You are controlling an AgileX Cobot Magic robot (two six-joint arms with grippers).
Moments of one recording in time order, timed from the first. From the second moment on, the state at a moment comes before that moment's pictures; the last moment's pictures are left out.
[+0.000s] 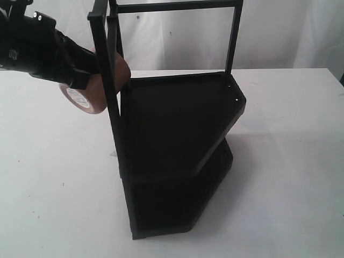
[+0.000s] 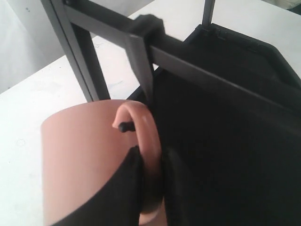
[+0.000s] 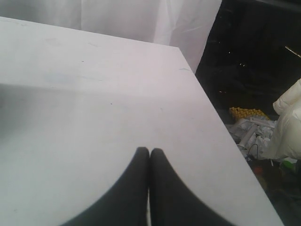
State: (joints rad) left arm -0.25 1.26 -1.04 -0.78 0.54 0.99; right arm -0.12 0.00 0.00 -0.11 0.32 -0.07
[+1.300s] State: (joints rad) left arm -0.25 1.19 -1.04 -0.64 0.54 0.97; right arm -0.12 0.00 0.00 -0.11 0.32 -0.07
